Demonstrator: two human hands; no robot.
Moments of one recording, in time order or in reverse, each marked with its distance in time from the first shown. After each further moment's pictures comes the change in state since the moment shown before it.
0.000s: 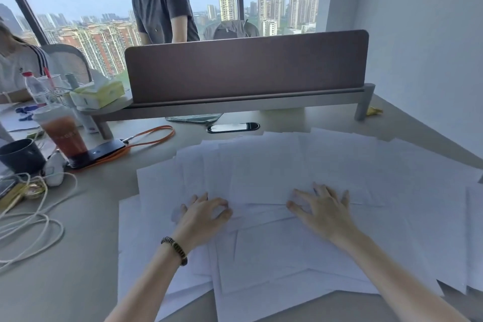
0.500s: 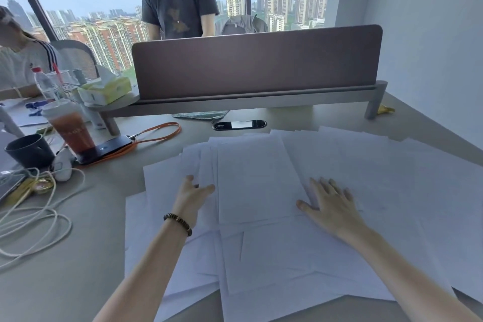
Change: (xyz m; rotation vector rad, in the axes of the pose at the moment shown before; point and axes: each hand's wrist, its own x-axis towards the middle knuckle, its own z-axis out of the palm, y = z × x) left_hand 0.034 -0.006 -0.025 -0.968 0.246 -0.346; right_hand 0.017 0.004 0.000 -0.050 -0.032 -0.037
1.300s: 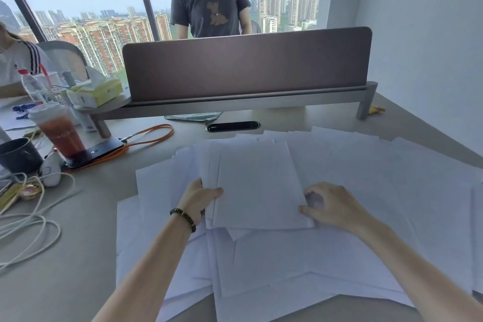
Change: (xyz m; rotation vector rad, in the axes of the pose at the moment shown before) left_hand 0.009 0.000 0.021 -0.035 -0.225 0.002; right_hand -0.002 0.017 -0.025 0.156 -0.054 -0.086
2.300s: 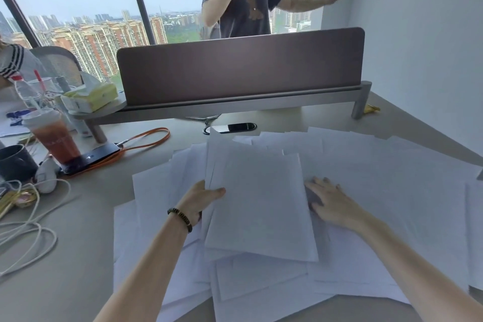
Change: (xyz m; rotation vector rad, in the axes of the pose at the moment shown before) left_hand 0.013 -0.001 -0.005 0.097 -0.140 -0.005; right_hand 0.011 0.013 0.007 -0.060 -0.090 0.009
